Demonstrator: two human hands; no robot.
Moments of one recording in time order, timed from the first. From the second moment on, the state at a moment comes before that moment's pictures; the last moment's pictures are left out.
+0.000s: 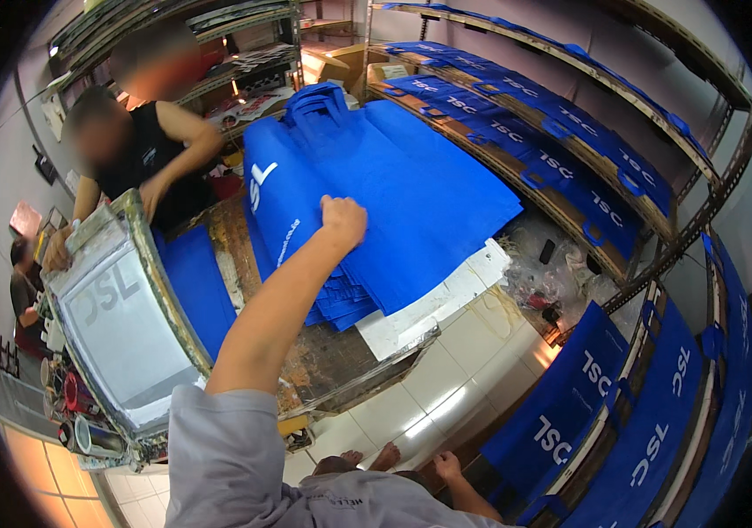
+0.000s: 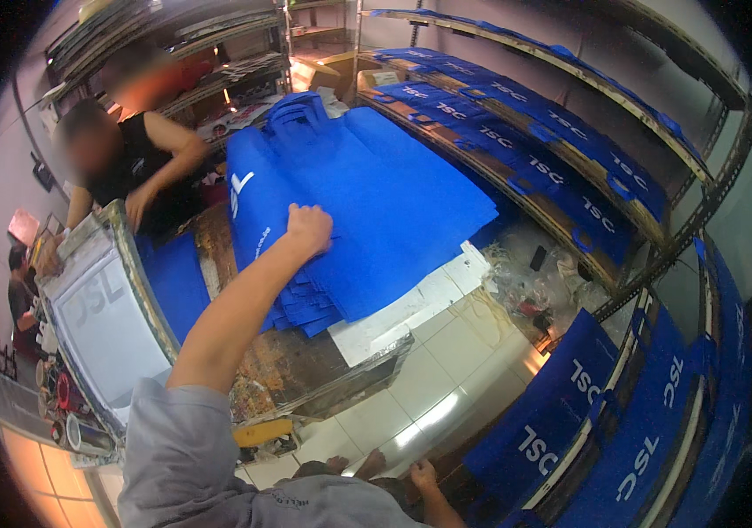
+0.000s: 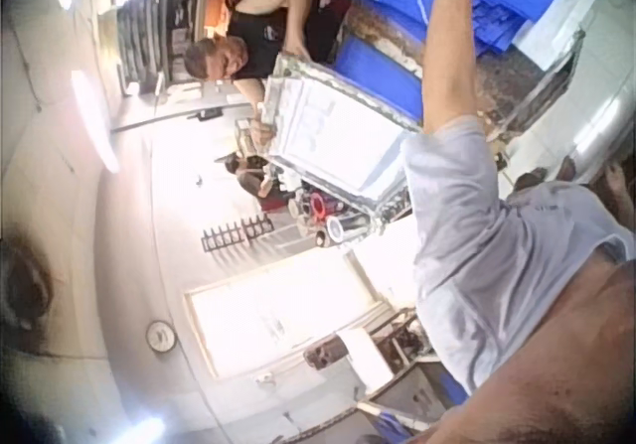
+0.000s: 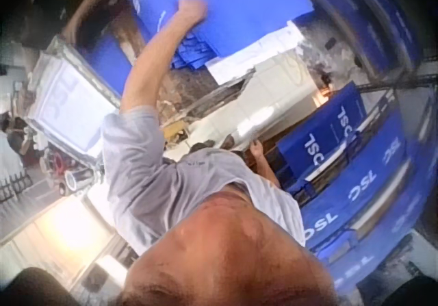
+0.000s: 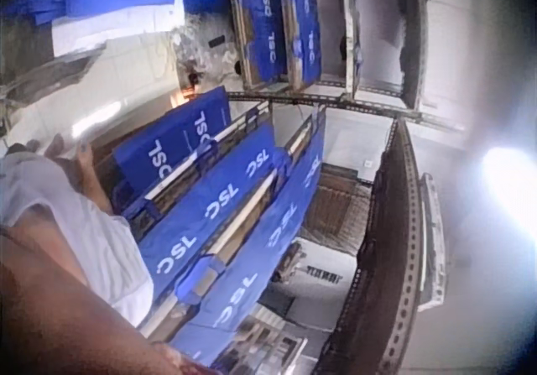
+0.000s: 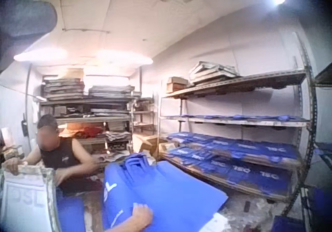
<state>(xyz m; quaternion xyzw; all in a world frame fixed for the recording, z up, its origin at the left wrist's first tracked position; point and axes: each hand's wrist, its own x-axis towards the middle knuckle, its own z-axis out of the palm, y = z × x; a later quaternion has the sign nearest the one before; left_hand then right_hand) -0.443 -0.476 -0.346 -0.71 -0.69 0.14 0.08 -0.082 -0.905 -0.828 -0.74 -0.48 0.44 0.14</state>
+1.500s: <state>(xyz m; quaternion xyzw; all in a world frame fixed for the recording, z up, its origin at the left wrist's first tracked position) -0.408 -0.736 -0.130 -0.70 -0.06 -0.45 -0.55 -0.314 -1.129 -0.389 -0.63 -0.21 -0.14 0.73</state>
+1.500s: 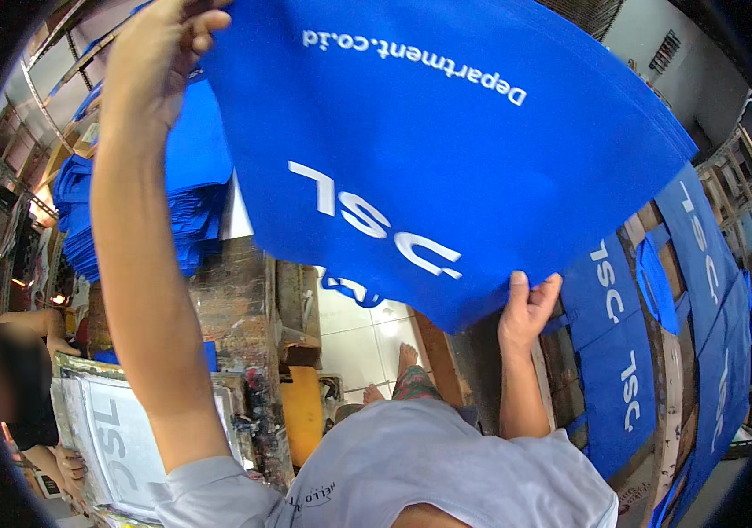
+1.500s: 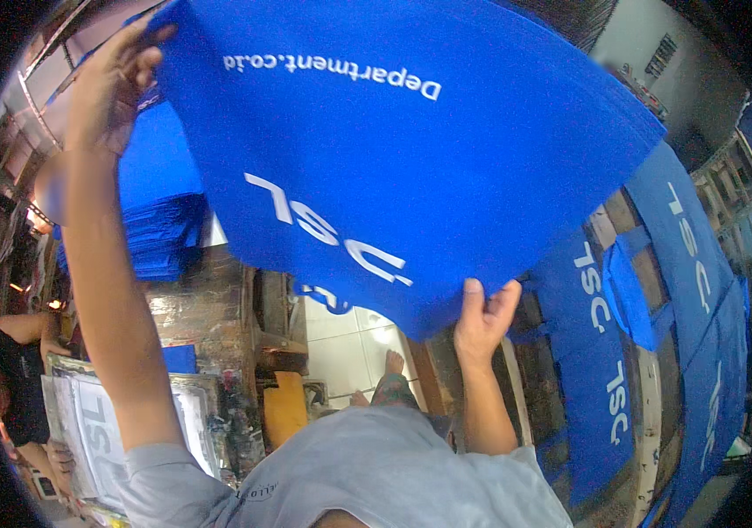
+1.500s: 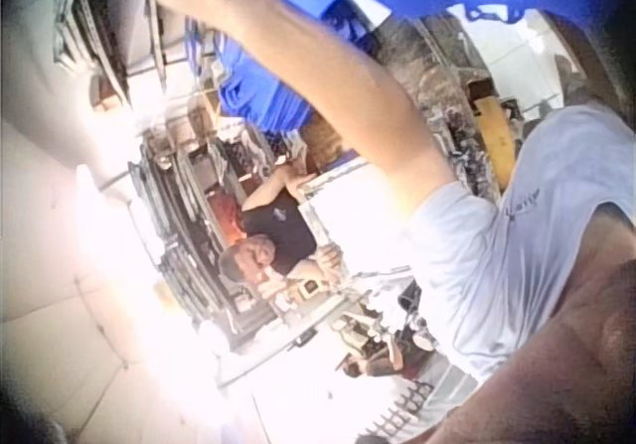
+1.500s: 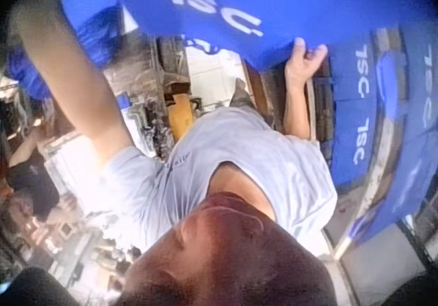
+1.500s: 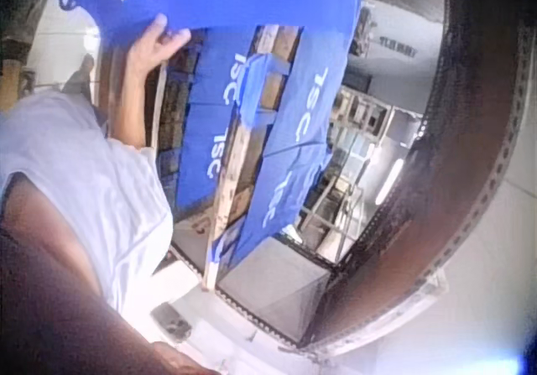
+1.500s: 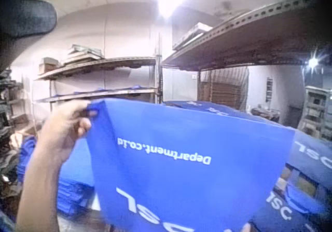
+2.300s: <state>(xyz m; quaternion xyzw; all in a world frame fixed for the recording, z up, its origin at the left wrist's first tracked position) -0.341 -0.797 -0.744 -0.84 -0.45 -0.14 -0.25 -0.233 -1.240 -0.686 -0.94 -0.13 0.03 0.33</state>
